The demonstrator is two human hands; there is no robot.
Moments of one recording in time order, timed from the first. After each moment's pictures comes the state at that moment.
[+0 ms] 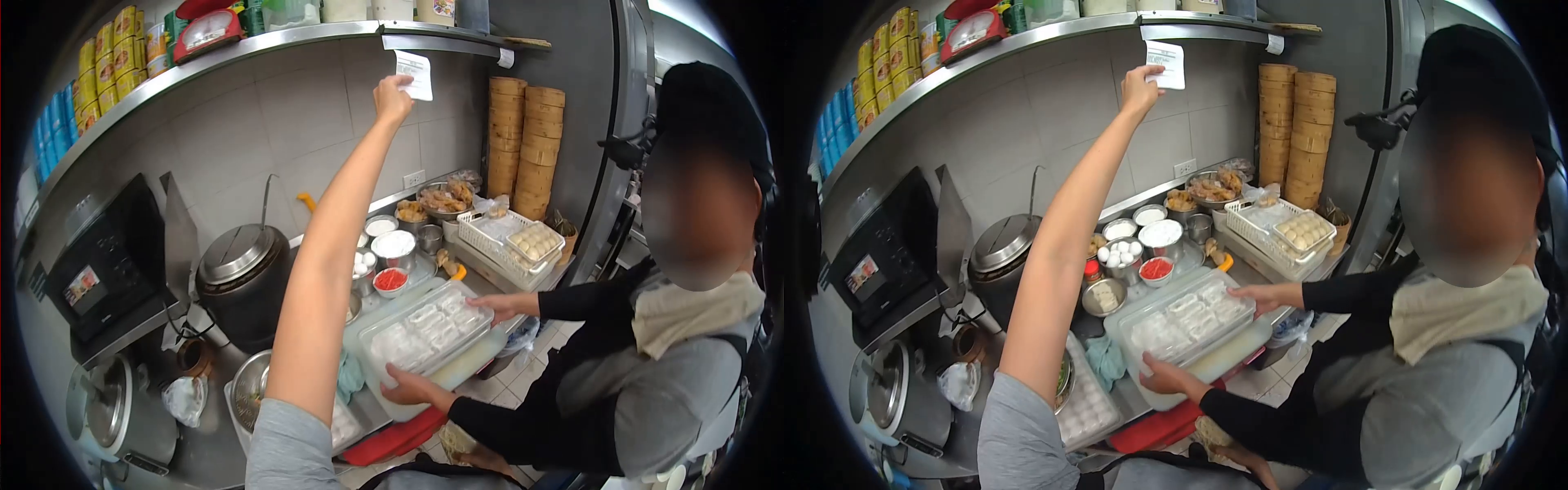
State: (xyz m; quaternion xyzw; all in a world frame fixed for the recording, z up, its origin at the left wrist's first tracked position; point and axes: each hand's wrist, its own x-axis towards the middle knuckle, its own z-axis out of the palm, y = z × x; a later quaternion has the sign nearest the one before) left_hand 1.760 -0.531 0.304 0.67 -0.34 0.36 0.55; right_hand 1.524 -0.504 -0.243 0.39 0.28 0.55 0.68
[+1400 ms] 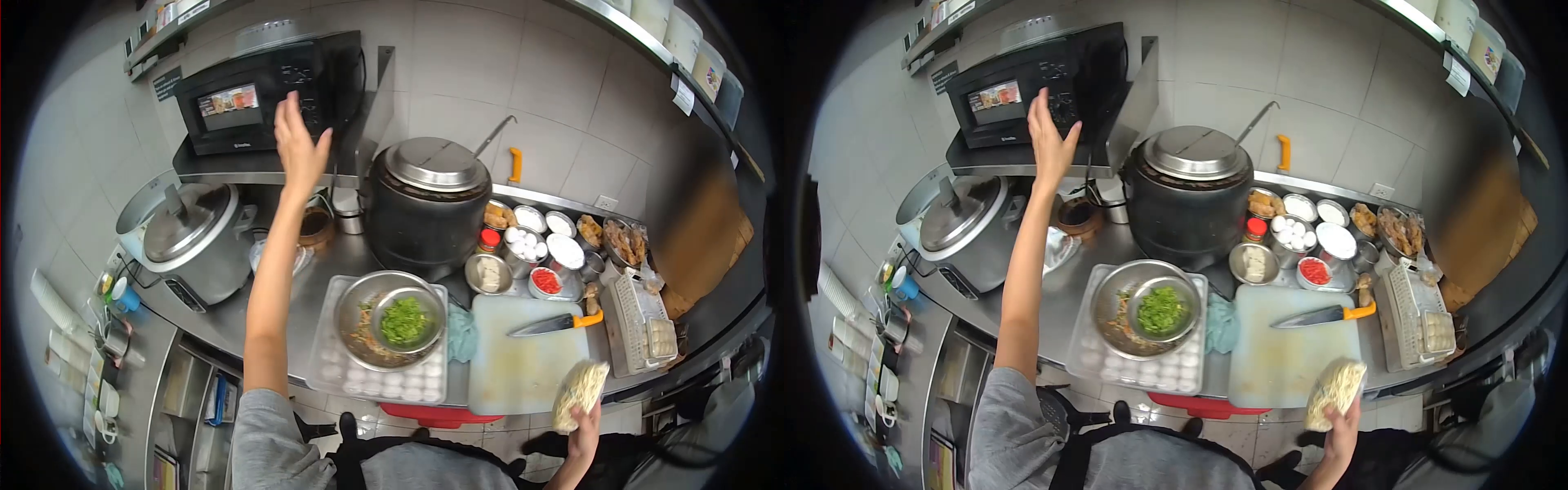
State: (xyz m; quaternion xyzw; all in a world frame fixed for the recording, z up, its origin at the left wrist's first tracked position) left_hand 1.589 0.003 0.154 0.76 0.04 0.64 0.08; right_hand 1.411 -0.566 0.000 -0.60 0.06 -0.02 0.80
